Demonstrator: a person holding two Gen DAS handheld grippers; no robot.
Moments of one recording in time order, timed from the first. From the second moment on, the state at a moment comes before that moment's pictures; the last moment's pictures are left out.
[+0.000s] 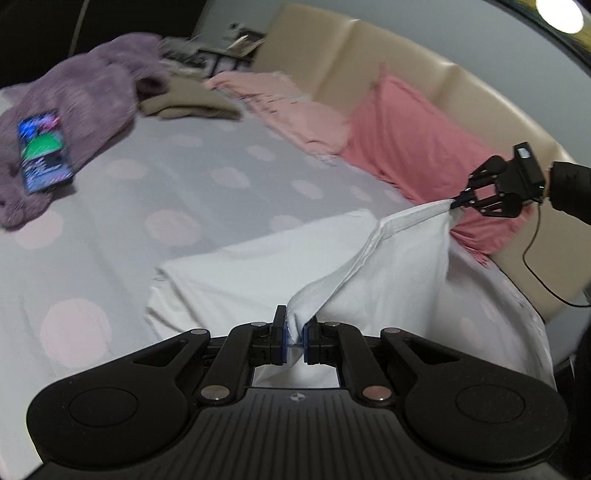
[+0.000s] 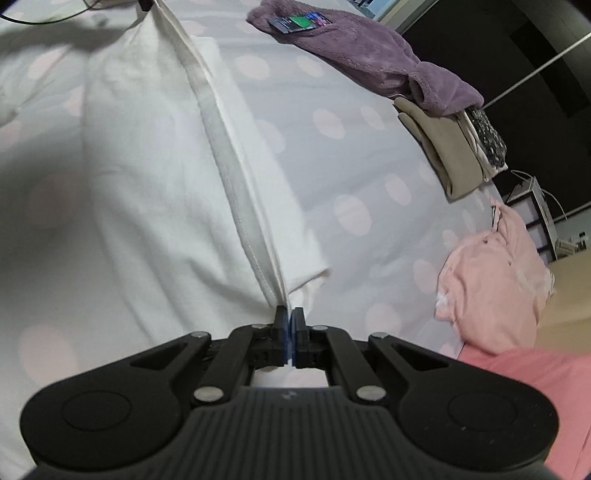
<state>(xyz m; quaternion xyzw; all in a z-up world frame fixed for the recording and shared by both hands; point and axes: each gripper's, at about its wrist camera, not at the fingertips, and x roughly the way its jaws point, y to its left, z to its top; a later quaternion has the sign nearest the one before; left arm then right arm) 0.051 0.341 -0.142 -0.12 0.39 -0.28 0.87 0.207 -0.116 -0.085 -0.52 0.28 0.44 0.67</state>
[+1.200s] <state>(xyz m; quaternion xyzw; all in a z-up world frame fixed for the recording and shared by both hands) 0.106 0.365 -0.164 -0.12 0.47 -0.08 0.87 0.305 -0.052 -0.168 -0.52 0.35 0.31 0.72</state>
